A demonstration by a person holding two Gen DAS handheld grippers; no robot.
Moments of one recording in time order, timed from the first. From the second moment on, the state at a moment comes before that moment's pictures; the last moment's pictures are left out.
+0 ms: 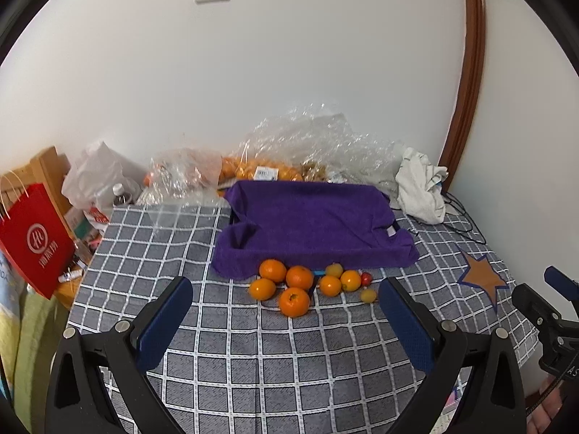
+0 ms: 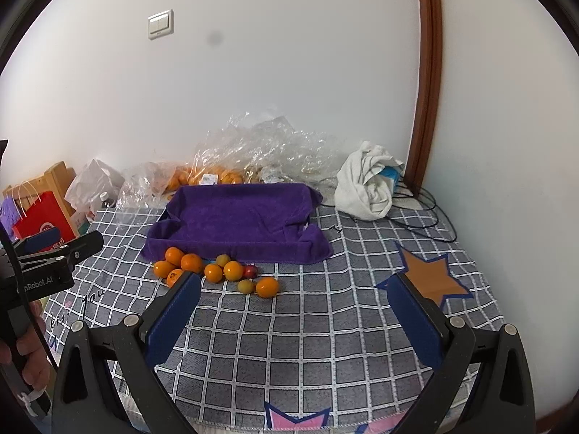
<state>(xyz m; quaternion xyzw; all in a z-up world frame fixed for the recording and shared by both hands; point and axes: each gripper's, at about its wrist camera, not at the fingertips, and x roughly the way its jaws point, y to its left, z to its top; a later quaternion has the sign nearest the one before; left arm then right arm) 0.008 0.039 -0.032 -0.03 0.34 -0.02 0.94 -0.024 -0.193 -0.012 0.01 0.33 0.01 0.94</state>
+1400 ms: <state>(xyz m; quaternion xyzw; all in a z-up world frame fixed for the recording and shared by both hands) 0.119 0.098 -0.172 -0.10 0.44 -0.07 0.89 0.125 -0.183 -0.194 0.05 0.46 0.10 0.88</state>
